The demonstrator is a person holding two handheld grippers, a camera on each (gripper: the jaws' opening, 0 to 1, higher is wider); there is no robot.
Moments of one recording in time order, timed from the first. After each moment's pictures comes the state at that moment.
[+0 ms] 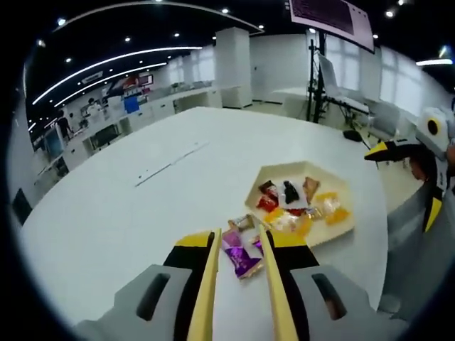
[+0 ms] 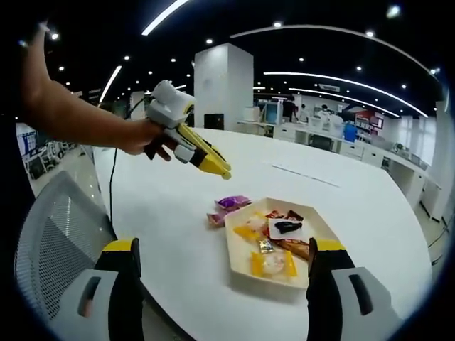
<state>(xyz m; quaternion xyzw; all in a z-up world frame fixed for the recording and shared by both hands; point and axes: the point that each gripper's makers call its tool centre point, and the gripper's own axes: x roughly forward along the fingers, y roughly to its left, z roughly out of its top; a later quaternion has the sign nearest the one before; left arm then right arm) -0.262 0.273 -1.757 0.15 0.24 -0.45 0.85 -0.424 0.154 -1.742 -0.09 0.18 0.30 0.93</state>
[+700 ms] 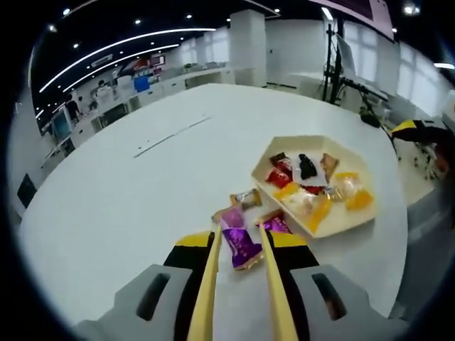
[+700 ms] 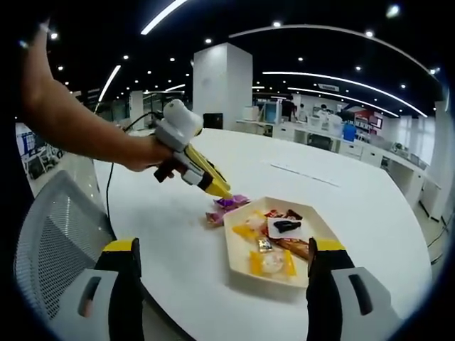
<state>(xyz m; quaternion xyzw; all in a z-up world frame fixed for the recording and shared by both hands) -0.255 0.269 -1.816 0.16 0.30 -0.40 0.85 -0.424 0.154 -1.744 -0.09 0.18 0.30 0.93</state>
